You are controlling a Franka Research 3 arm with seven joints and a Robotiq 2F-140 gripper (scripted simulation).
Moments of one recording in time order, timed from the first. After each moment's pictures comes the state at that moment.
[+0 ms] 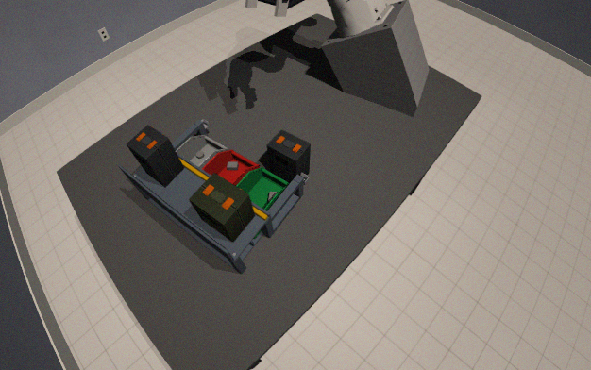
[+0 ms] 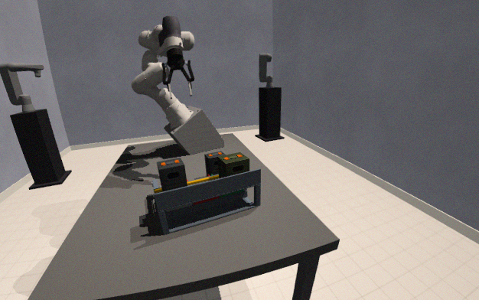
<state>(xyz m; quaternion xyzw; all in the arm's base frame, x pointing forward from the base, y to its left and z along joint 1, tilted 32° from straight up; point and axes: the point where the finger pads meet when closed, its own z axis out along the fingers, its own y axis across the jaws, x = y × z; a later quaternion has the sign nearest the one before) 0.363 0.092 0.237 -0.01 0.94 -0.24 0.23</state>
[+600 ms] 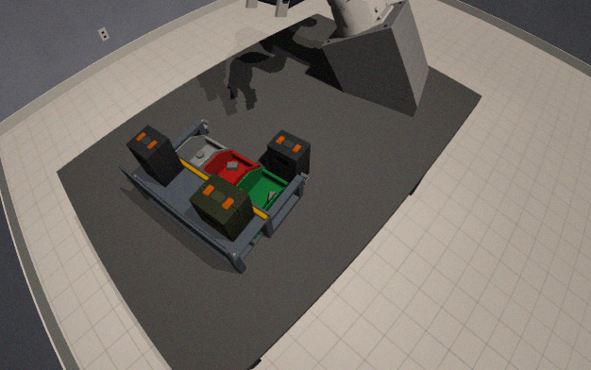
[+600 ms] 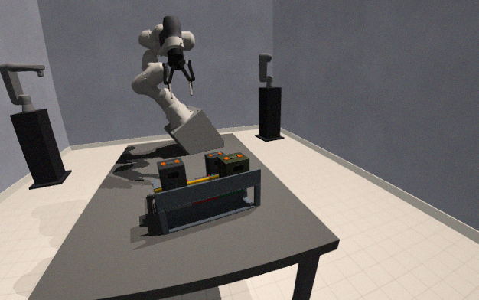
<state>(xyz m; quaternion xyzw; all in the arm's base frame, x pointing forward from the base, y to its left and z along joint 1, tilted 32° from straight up) 0.365 0.094 0.236 -0.01 0.94 -0.24 0.23</state>
